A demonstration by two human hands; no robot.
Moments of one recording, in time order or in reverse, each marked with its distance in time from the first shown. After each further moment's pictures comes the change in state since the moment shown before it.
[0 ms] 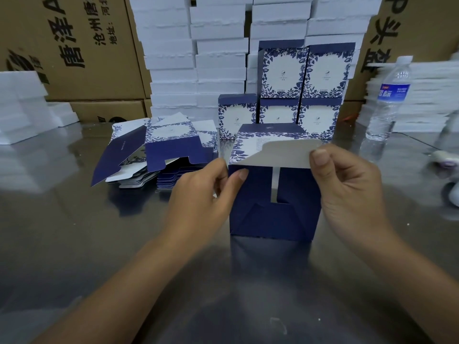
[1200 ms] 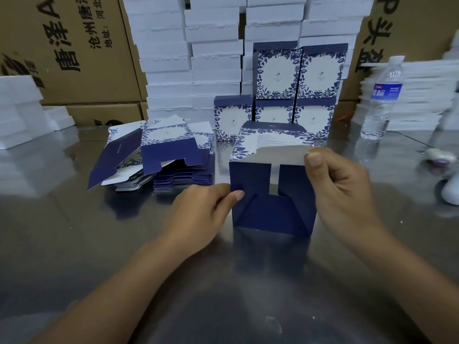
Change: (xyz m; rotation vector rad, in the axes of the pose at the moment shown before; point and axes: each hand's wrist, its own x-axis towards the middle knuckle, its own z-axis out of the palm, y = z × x) left_hand -0.003 -0.013 0.003 0.162 -0.343 -0.010; right_hand 0.000 0.010 -0.008 -0.182 0.025 -0.023
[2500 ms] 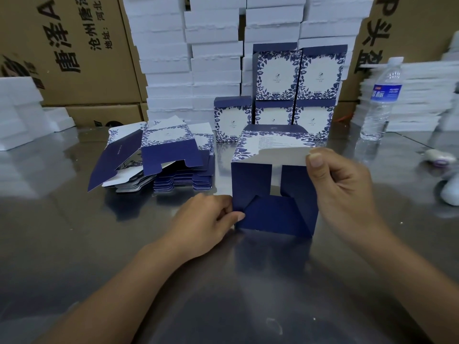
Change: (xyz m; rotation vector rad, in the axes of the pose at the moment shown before) left_hand 0.000 -0.011 0.008 -0.001 -0.219 -0.099; right_hand 0.002 0.006 0.000 0.035 0.014 0.005
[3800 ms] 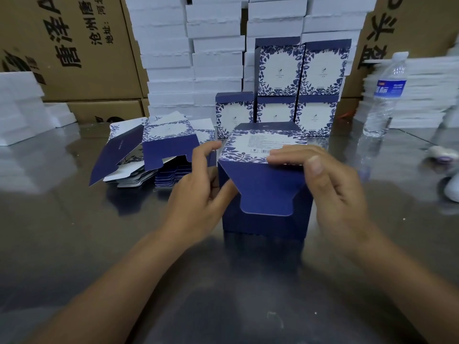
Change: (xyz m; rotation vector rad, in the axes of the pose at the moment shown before) left_hand 0.000 0.008 -0.006 -0.351 0.376 0.138; right_hand -0.009 -0.016 0.008 0.017 -0.117 -0.060
